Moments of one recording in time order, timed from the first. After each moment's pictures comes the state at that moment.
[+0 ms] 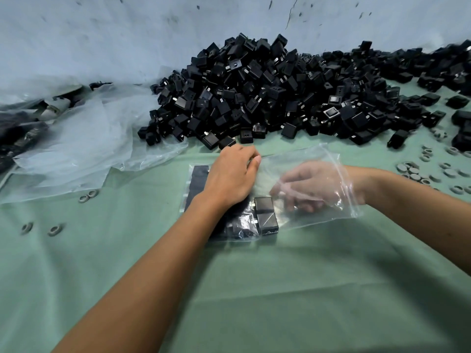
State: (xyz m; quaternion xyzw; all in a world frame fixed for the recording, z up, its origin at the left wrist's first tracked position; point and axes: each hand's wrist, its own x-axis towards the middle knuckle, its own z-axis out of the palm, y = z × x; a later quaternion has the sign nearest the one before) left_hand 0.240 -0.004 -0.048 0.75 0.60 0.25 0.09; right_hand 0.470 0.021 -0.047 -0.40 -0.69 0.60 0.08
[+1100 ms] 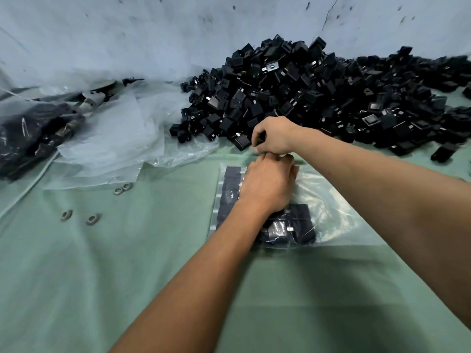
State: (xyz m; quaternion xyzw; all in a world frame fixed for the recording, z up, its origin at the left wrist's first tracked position) left_hand 0.244 -0.004 -0.059 0.75 0.63 0.20 0.03; right_hand 0.310 0.114 -0.009 -0.47 -0.86 0.16 0.07
